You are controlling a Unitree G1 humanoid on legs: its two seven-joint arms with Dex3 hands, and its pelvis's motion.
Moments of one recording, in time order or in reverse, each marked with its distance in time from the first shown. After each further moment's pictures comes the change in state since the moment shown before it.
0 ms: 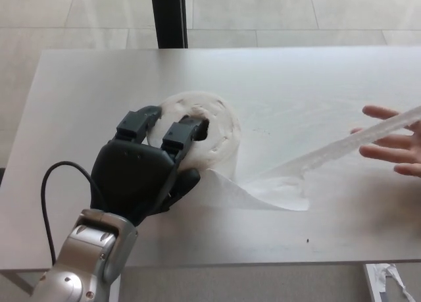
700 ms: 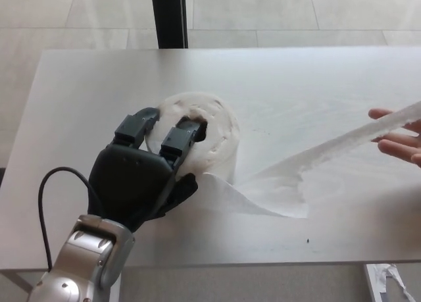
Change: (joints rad) left_arm 0.018 0.020 -0.008 -0.001 0.026 -0.001 0.021; right_arm -0.191 -0.242 0.095 0.133 -0.056 -0.048 -0.064
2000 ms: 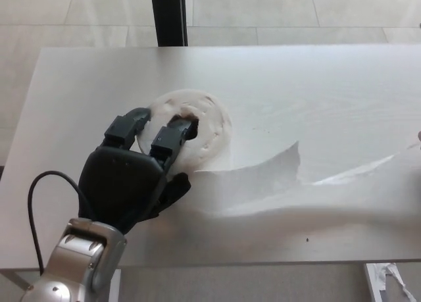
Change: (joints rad) left_arm 0.032 0.003 0.055 -0.016 -0.024 -0.016 0.018; right_arm 0.227 0.483 0.520 -0.078 -0.165 -0.142 -0.099
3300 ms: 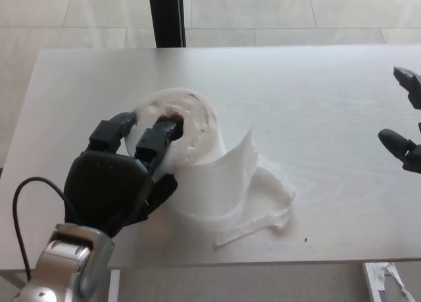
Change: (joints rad) left_arm 0.042 0.008 0.047 -0.014 -0.036 -0.021 0.003; right_arm 0.183 0.027 0.100 0.037 -0.140 0.095 -0.018
